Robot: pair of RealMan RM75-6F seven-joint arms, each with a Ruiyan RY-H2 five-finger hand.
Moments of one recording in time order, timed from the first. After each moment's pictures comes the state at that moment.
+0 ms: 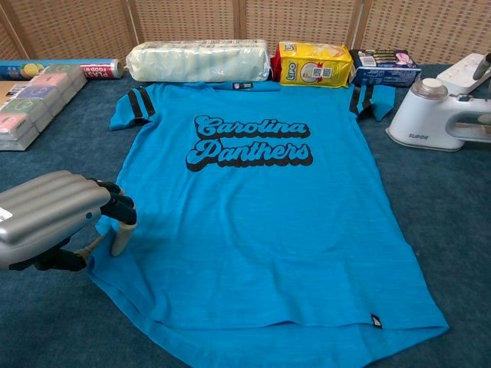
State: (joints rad) left arm -0.38 -1.57 0.07 -1.62 1.55 1.14 0.52; right arm 0.63 -1.69 0.32 -0.93 -0.90 1.11 -0.49
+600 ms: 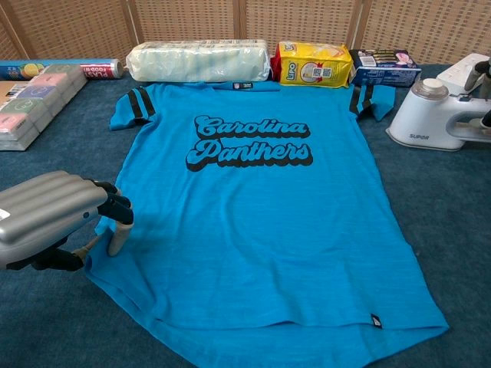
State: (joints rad) left arm -0.38 -1.57 0.07 -1.63 1.54 1.14 0.53; right arm 0.65 -1.78 0.33 -0.76 -0.94 1.07 -0.43
